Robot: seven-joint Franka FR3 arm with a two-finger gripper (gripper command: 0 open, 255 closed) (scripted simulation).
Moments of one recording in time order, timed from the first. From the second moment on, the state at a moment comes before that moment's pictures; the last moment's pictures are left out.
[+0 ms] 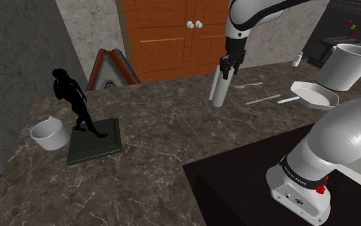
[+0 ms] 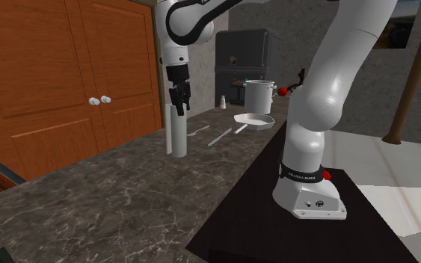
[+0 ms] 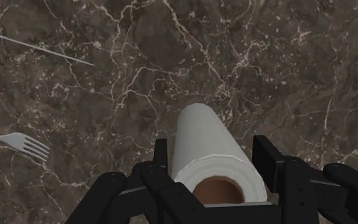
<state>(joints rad) -0.08 -0.33 -0.03 -2.39 -0.09 1.98 -0.07</state>
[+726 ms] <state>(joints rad) -0.08 -0.37 -0.03 -2.27 -0.08 1.82 -0.08</state>
